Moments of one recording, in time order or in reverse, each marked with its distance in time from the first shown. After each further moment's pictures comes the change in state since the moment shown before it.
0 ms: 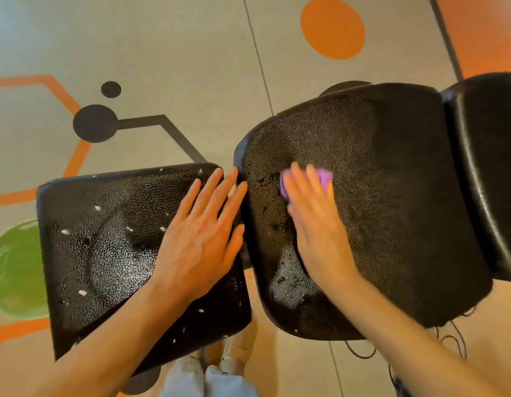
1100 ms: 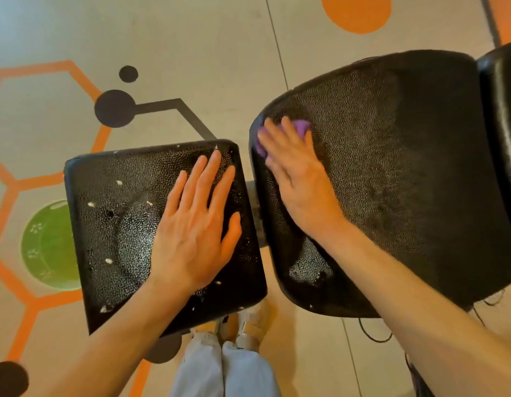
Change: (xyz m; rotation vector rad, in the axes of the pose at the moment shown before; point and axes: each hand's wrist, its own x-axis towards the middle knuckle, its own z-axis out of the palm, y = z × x) left_hand -0.030 -0.006 -0.004 0.013 0.039 -0.141; right_hand 0.044 -0.028 0.014 0.217 -0.045 -0.068
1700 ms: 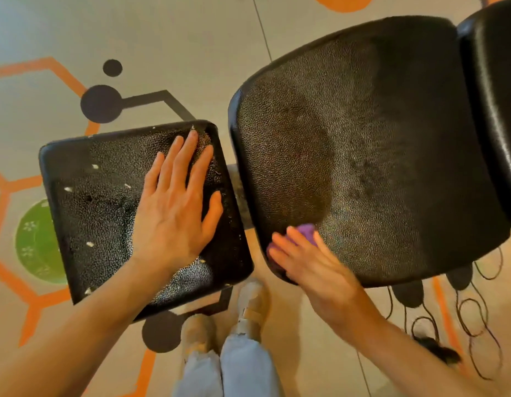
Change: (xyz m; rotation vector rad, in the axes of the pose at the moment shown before) left_hand -0.001 0.000 0.001 -0.014 0.012 -0.005; right_hand -0.175 0.012 -0.009 -0.154 -0.184 -0.197
